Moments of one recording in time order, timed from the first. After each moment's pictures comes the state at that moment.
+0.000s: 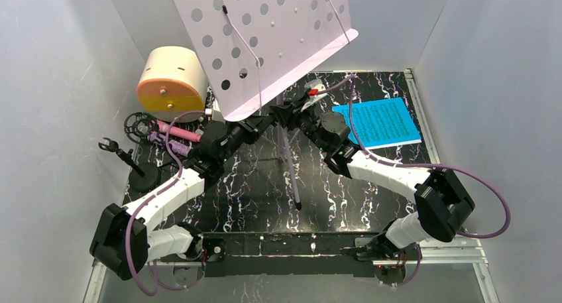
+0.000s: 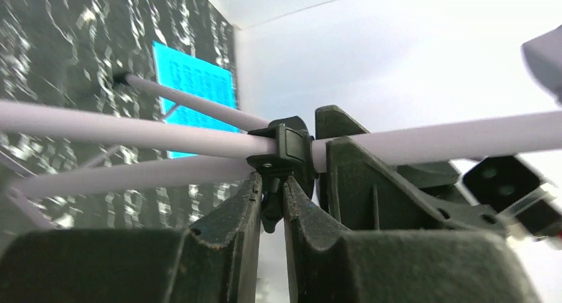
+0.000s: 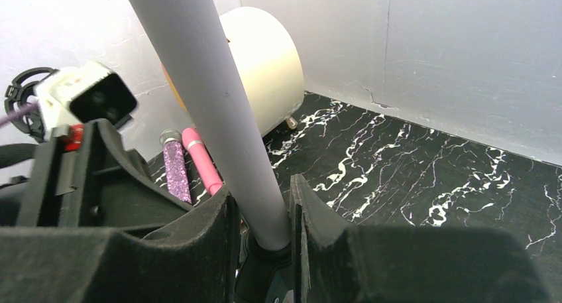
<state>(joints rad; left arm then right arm) -0.57 1.16 0.71 0.37 0.00 -1.17 0.83 1.45 0.92 0.70 0.06 0.24</state>
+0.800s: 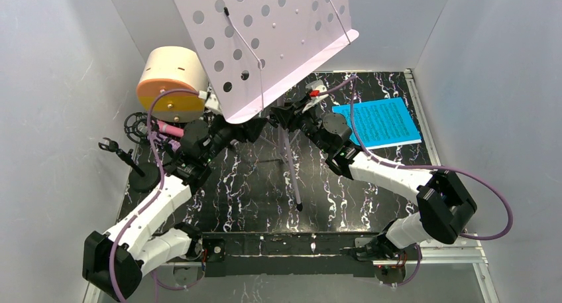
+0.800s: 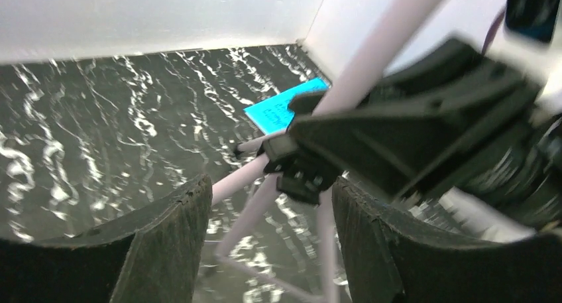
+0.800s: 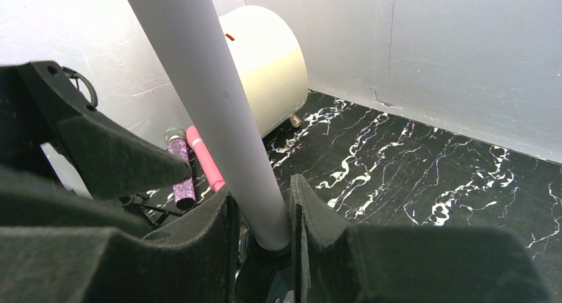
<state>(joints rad) -0.49 1.00 0.77 0.24 0.15 -0.49 0.83 1.43 0.90 0.70 0.05 0.25</state>
